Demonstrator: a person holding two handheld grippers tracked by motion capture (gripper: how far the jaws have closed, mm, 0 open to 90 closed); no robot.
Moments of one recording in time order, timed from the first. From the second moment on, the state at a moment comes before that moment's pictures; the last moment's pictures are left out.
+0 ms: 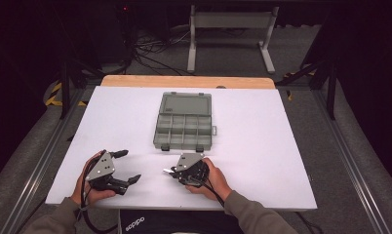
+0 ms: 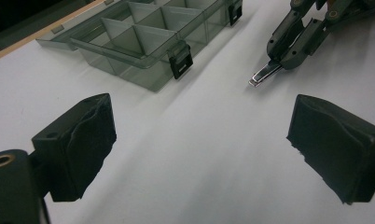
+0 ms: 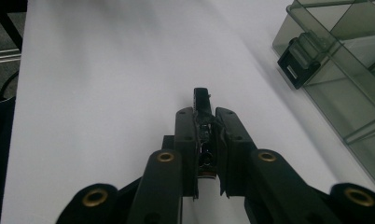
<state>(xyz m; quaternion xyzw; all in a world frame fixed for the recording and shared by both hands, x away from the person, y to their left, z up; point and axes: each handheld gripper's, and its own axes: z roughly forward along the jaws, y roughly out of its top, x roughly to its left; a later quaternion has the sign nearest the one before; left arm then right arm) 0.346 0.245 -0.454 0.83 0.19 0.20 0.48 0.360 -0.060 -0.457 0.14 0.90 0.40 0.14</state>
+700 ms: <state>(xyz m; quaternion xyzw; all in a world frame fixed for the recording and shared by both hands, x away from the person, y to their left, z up) 0.348 0.247 -0.454 0.83 0.20 0.20 0.48 0.359 -0.070 -0.442 0.15 0.88 0.41 0.16</state>
